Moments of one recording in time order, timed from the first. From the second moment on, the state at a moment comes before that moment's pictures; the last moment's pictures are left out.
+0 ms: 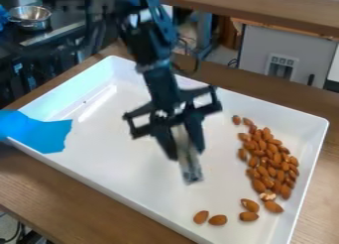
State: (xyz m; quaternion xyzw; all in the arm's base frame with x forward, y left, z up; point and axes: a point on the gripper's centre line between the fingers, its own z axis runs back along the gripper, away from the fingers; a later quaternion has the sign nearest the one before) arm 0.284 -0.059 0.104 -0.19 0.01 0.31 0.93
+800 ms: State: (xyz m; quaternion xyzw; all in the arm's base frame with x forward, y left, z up) arm 0.284 -0.082 0.058 -0.12 -0.03 0.36 0.93
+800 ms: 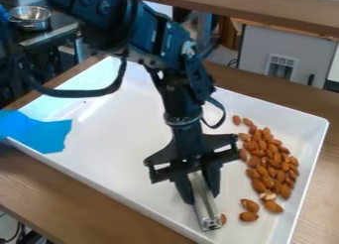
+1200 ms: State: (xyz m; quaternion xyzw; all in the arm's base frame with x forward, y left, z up) arm 0.309 -0.095 0.058 -0.12 -0.04 0.38 0.92
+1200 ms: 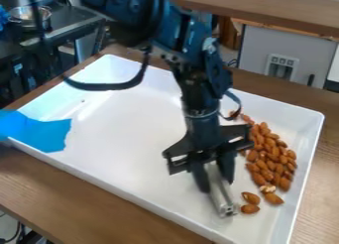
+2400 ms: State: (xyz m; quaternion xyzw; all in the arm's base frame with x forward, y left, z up) arm 0.320 -0.027 0.117 -0.18 -0.05 0.38 0.91
